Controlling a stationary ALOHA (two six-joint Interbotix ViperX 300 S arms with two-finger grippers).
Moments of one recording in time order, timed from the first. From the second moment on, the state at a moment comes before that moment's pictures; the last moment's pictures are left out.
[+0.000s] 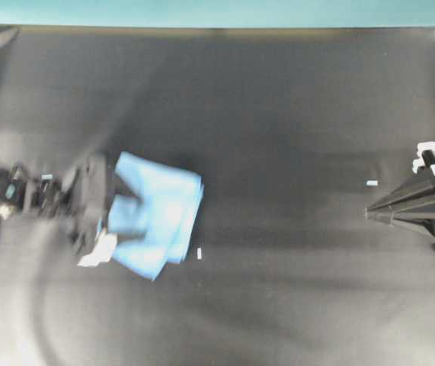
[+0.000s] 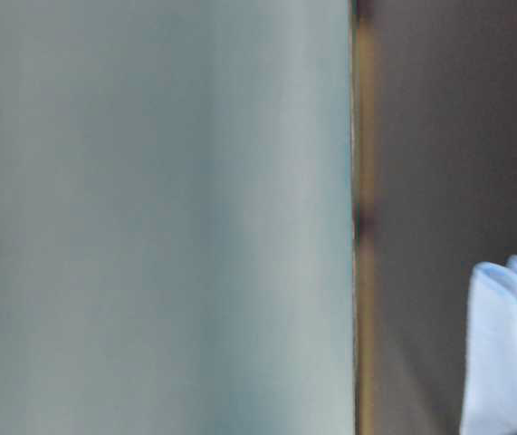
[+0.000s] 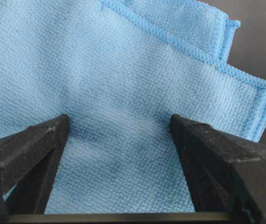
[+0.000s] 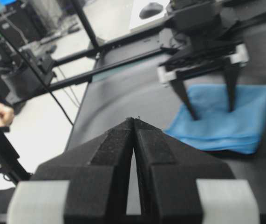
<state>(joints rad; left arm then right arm) -0.06 0.01 1.12 0.04 -0.40 -0.13 0.18 -0.96 1.24 0.01 -0.27 0.40</state>
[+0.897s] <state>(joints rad) -0.47 -0.03 1.09 0.04 -0.21 -0.15 0.18 -0.96 1.24 0.01 -0.28 0.40</state>
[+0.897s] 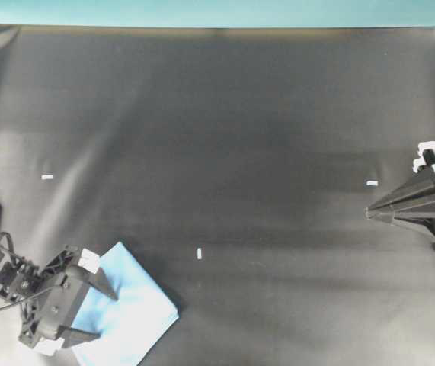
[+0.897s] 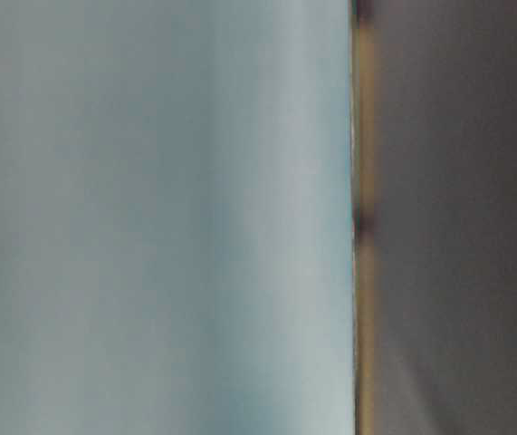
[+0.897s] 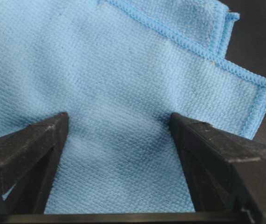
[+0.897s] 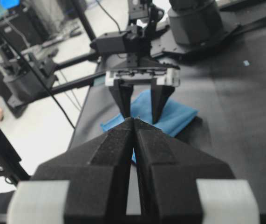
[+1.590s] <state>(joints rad) -0.44 -0.41 1.15 0.04 -0.19 0.00 0.18 -0.96 1.25 0.01 -0.28 0.40</state>
